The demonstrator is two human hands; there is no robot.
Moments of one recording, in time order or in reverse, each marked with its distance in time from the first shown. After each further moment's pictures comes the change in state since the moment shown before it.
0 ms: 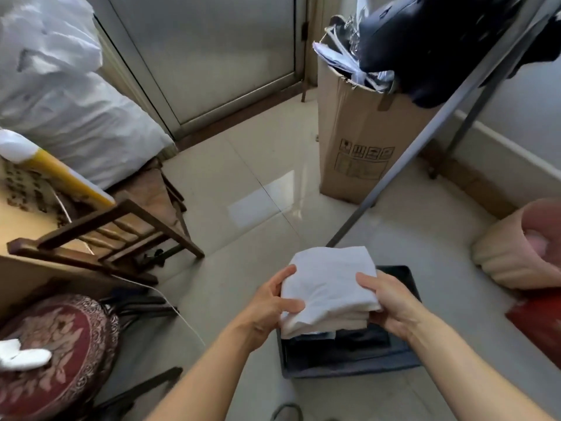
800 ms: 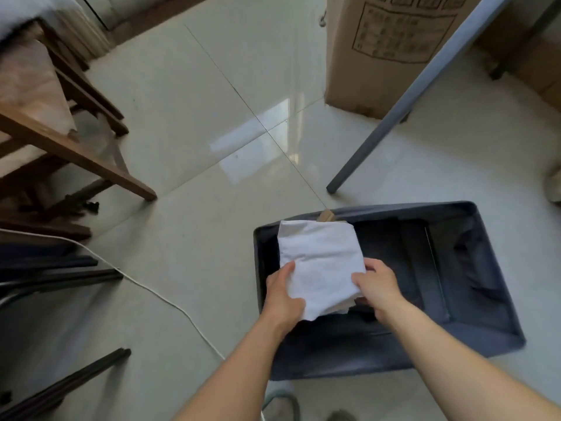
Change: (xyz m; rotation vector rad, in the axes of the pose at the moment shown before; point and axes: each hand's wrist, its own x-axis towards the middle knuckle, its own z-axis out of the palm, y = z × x) left_hand 0.241 -0.234 -0.014 0.434 0.218 -0.059; right_hand 0.271 0.216 -0.045 -0.306 0.269 0.035
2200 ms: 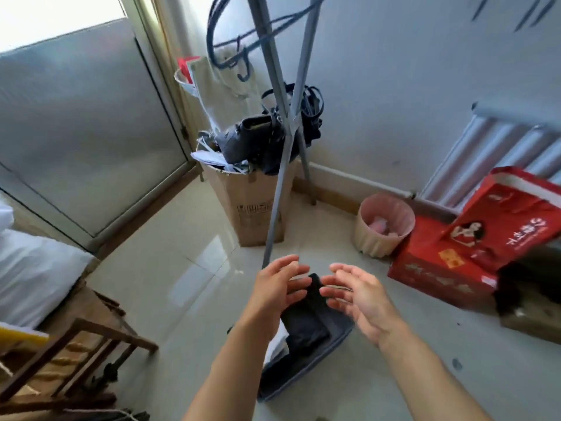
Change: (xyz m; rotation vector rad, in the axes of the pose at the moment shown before) left_hand -0.489 0.359 -0.057 -0.295 -0.380 0.336; right_hand -0.547 -0.210 -0.232 0.687 0.073 -0.317
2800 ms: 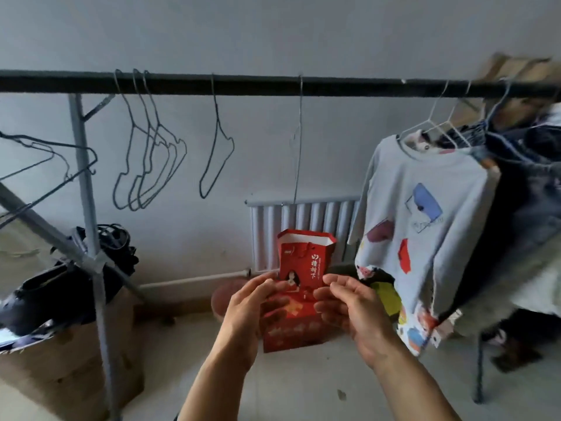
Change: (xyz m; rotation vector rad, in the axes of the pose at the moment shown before) left_hand -0.132 0.030 0.261 0.071 -0.626 0.166; right_hand -0.217 -0.092 -0.221 0.228 0.576 -0.546
